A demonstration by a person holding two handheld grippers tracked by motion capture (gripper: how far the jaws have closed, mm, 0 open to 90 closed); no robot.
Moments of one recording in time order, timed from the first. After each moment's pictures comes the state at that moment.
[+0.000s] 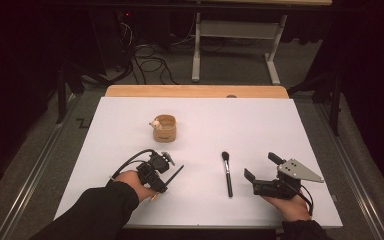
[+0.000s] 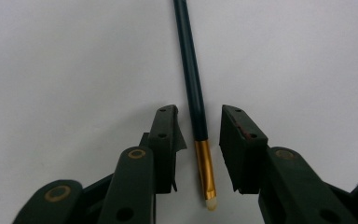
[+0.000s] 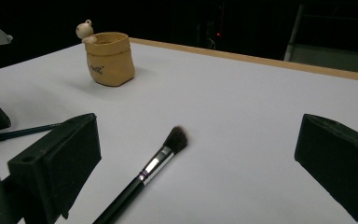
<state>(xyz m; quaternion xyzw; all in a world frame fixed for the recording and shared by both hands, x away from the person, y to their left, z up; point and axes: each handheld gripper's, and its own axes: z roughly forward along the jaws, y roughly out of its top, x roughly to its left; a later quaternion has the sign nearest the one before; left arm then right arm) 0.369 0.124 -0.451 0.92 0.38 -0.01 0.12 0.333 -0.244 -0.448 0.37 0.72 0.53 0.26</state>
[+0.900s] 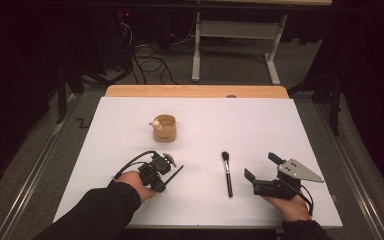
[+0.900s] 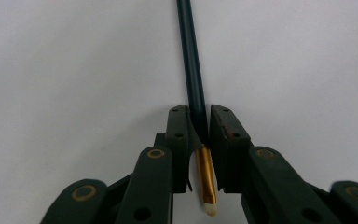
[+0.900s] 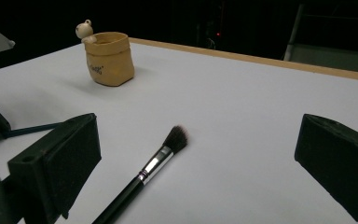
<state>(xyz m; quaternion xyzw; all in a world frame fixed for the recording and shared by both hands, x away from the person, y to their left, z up) 0.367 0.119 -0.455 0.92 0.37 0.01 0.10 0.333 -0.244 -0.449 0.38 0.72 0.53 0.26</state>
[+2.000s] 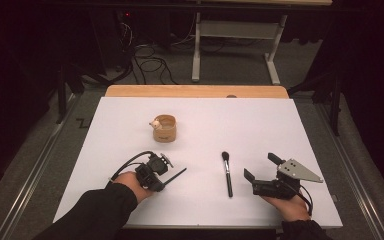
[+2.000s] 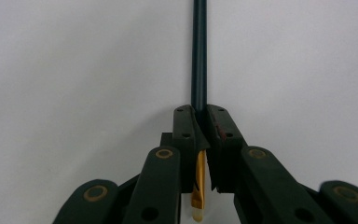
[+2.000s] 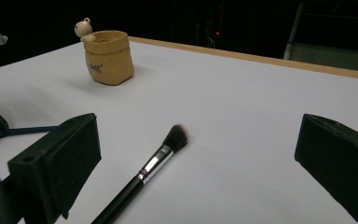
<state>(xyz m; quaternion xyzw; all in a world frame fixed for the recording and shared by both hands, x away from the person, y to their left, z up) 0.365 0.129 -0.457 0.92 0.36 0.01 0.13 0.334 -0.243 -0.450 0.38 0.72 0.52 0.26</state>
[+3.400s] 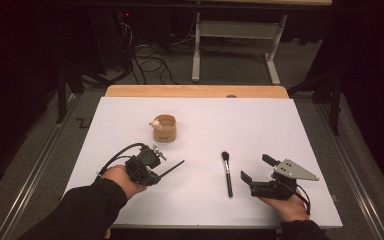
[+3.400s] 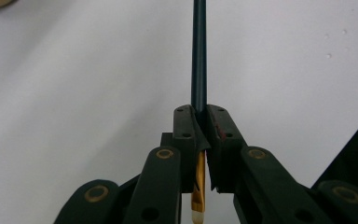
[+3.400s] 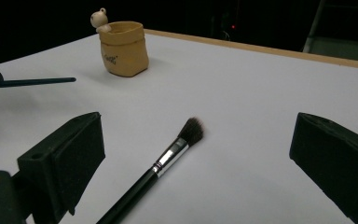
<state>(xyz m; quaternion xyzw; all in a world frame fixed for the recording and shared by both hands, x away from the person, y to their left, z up) 0.357 0.144 -0.404 0.93 0.34 0.04 0.16 0.336 -0.239 -0.455 0.36 0.73 0.53 0.23</state>
